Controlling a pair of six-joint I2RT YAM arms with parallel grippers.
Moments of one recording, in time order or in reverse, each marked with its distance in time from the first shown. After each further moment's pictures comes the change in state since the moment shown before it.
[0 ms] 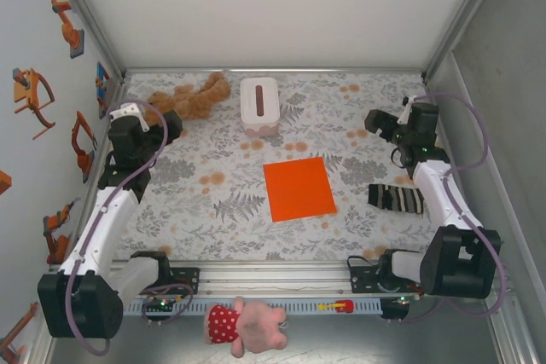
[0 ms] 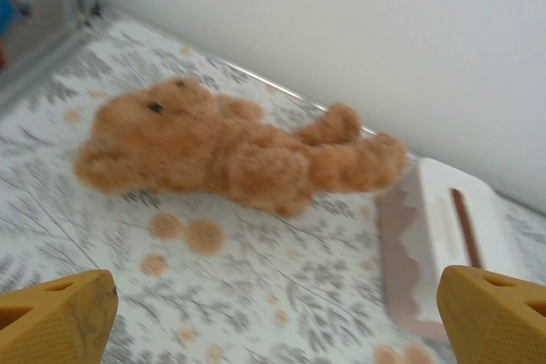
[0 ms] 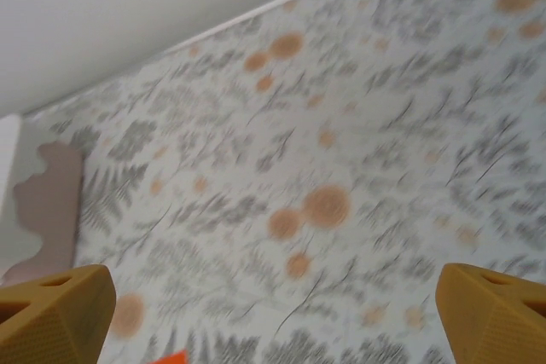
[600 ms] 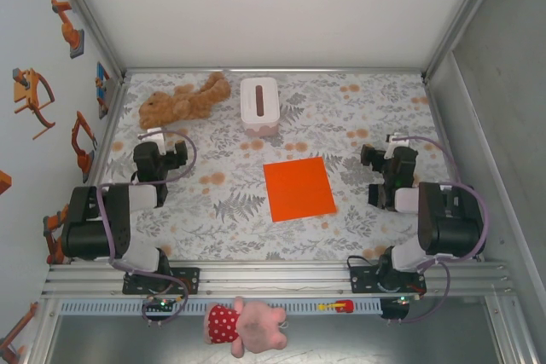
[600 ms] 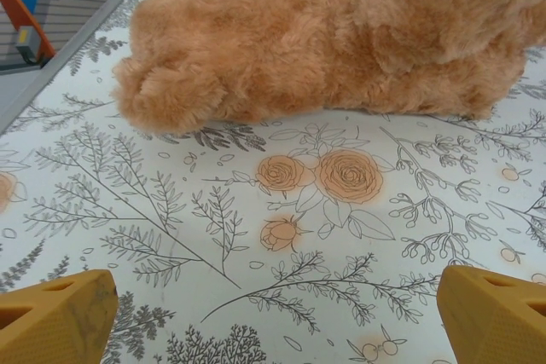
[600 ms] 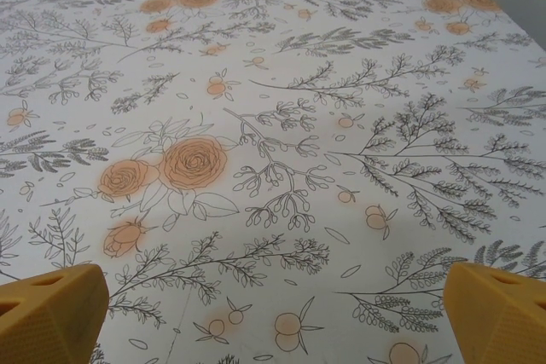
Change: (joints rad) left arm 0.058 0.473 -0.360 0.798 -0.093 0.413; right arm -0.008 0.248 -0.523 0.965 0.219 -0.303
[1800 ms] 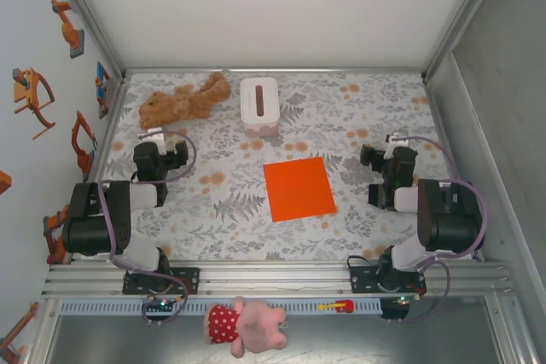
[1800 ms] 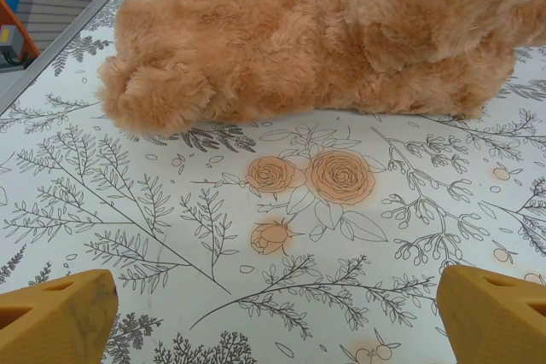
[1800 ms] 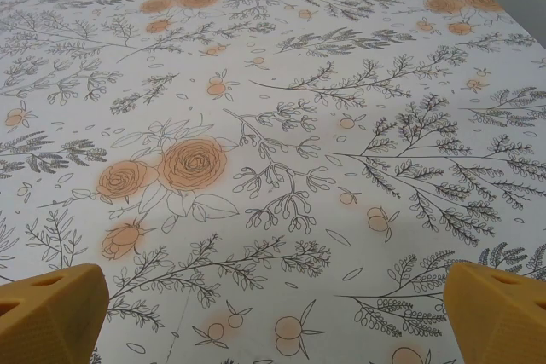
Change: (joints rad) left arm 0.014 0.053 -0.001 0.060 0.047 0.000; right arm 0.000 0.051 0.000 0.051 -0.005 -0.001
